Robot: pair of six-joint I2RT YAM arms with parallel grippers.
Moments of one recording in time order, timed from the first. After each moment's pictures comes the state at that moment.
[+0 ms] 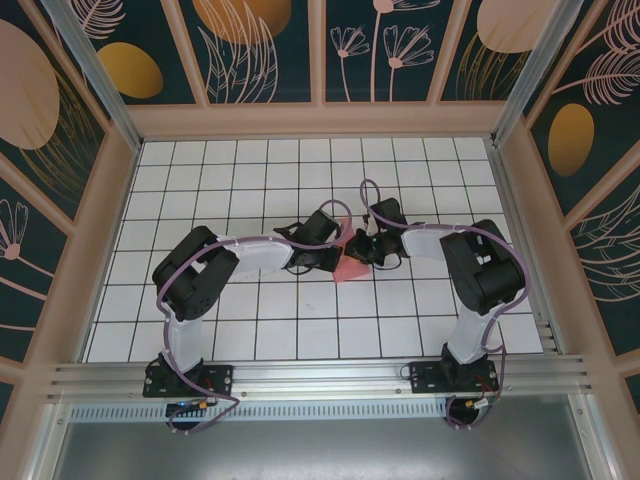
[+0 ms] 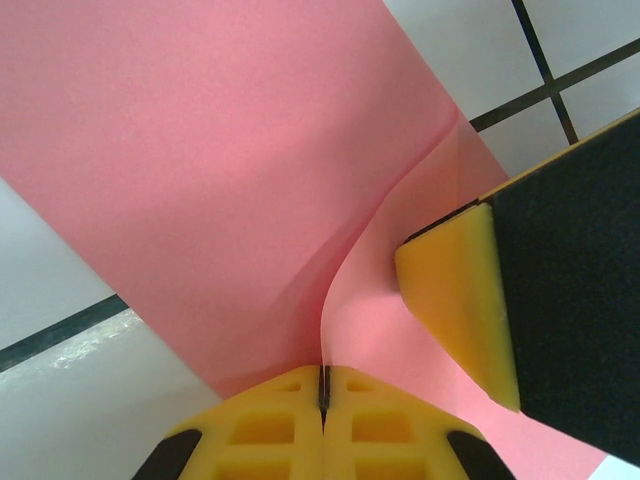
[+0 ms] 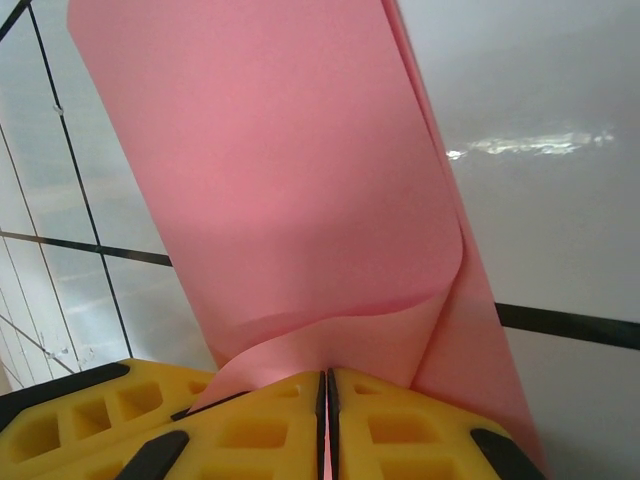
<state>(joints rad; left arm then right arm) -0.80 1.96 1.14 -0.19 0.10 -0.46 0.45 1.80 0.87 -0.09 -0.50 0.74</state>
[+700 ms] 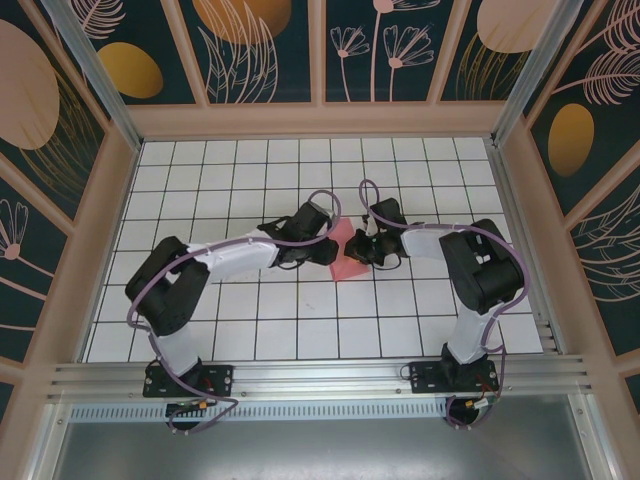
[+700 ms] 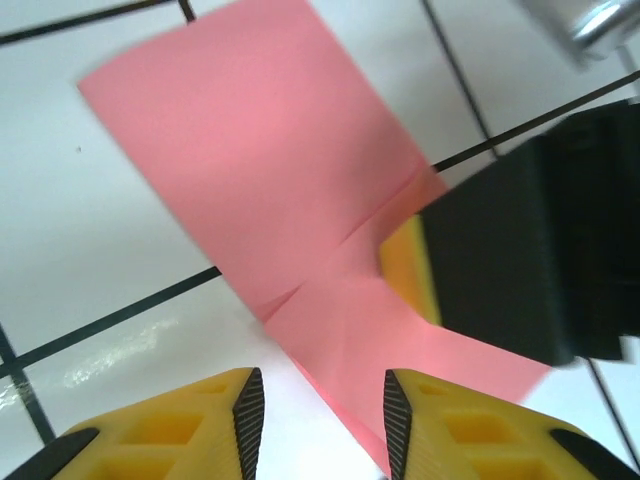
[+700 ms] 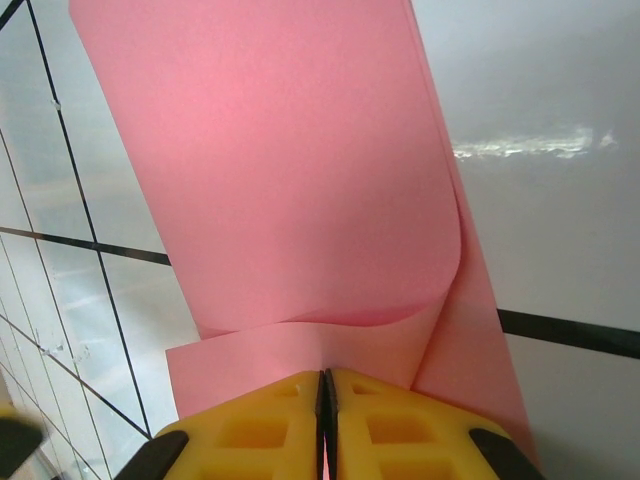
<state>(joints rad) -0.79 1.77 1.11 -0.26 0.05 -0.45 0.45 1.81 0.88 -0.09 -0.50 0.72</state>
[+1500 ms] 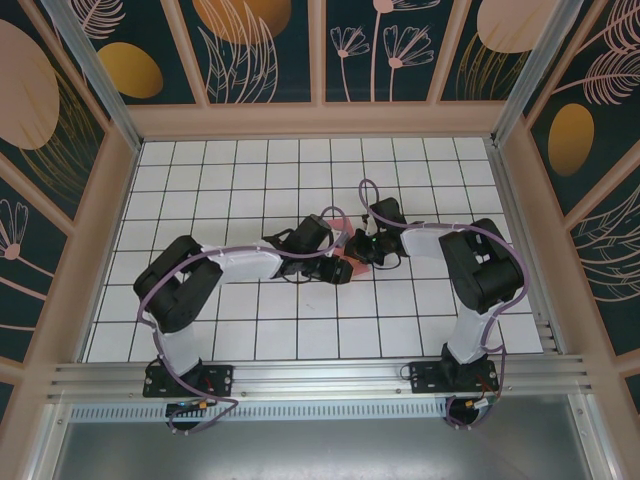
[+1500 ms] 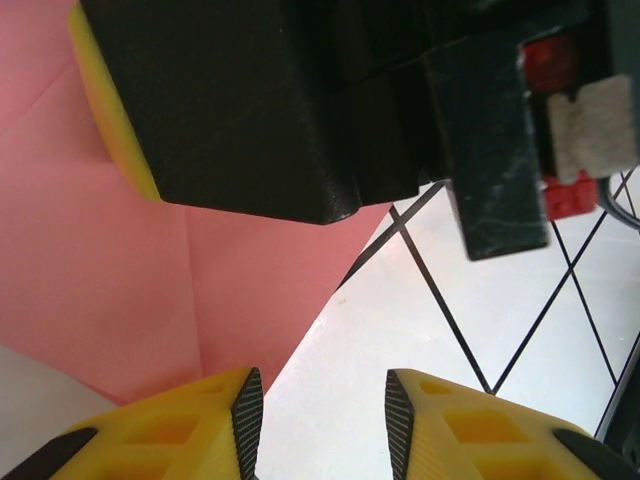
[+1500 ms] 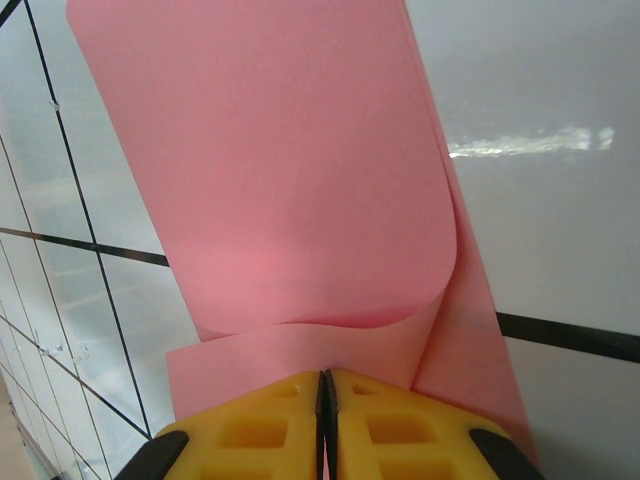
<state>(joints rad) -0.82 1.83 1.01 -0.09 0.42 -0.50 0.45 1.82 0.88 -0.10 -0.50 0.72</state>
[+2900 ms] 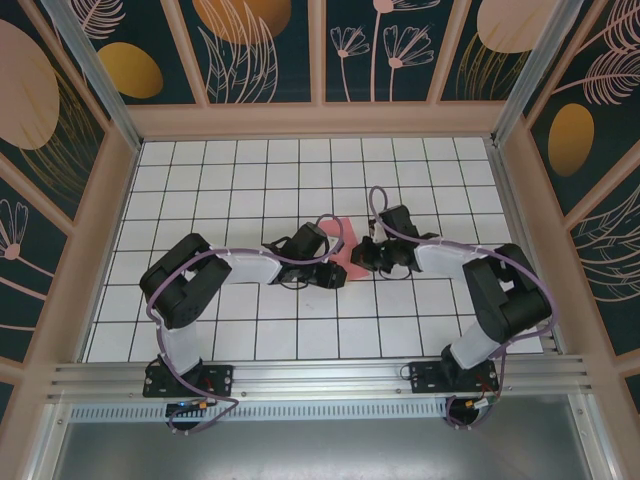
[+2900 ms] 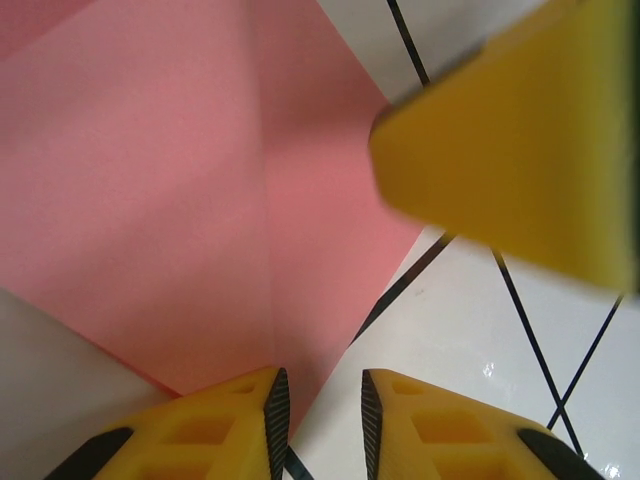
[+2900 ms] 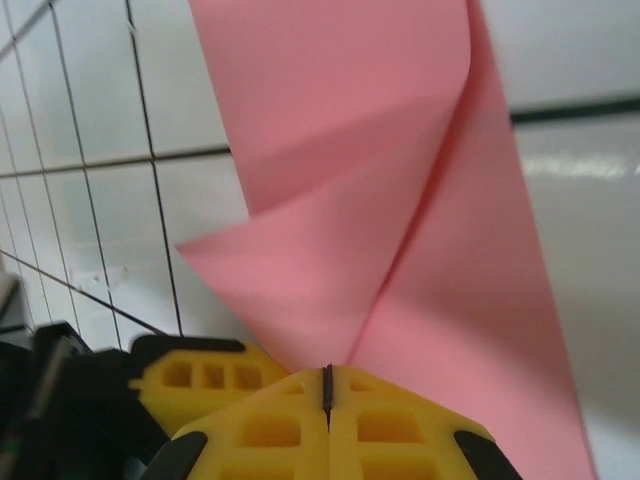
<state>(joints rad) -0.81 1.87 0.93 0.03 0.40 -0.52 0.48 1.60 0.73 -0.11 -0.51 0.73</state>
